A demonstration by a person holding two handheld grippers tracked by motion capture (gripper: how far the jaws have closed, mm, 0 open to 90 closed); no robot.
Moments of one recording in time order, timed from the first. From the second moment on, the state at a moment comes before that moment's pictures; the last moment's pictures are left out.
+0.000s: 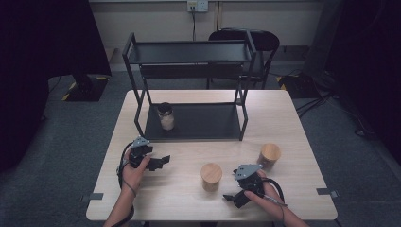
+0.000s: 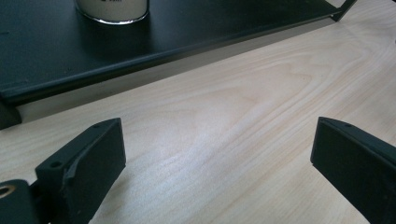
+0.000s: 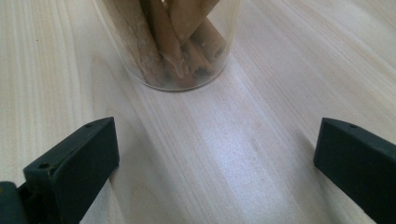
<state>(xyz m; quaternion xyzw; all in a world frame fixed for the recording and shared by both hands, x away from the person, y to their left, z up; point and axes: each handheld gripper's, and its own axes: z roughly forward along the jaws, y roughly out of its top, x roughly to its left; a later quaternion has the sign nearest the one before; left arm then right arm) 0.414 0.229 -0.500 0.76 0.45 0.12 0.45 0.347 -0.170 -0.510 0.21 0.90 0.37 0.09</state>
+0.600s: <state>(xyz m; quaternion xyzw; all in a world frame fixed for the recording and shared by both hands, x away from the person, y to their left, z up) 0.406 0.239 -0.499 0.76 0.46 0.12 0.45 0.347 -0.170 -0.510 0.21 0.90 0.37 0.09</state>
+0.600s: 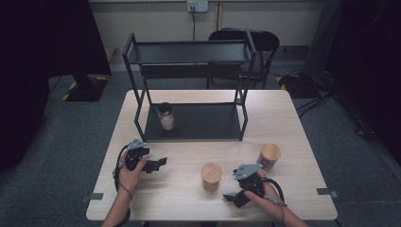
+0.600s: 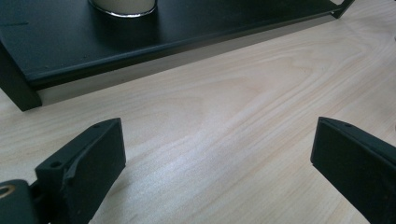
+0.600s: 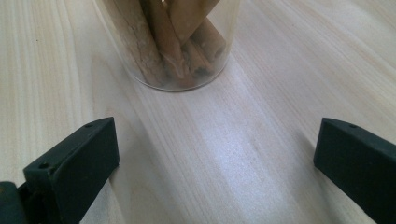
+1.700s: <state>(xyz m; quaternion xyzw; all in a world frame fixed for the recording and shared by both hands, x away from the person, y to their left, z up) 0.388 0.255 -0.504 0.76 0.46 0.12 0.44 0.347 -0.170 -0.510 0.21 0.90 0.37 0.09</state>
